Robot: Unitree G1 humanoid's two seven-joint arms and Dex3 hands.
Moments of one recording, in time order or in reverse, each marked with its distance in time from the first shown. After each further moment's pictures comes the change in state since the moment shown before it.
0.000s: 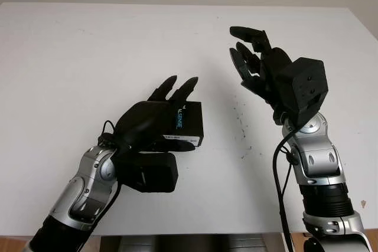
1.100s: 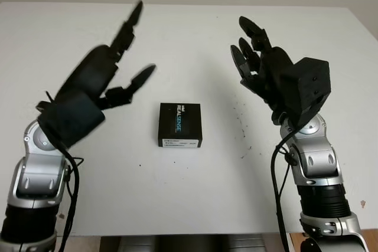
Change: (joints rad) left arm -0.187 -0.093 0.456 0.099 -0.662 0.076 0.062; right arm 0.003 0.040 0.007 -0.005 0.016 0.002 -0.023
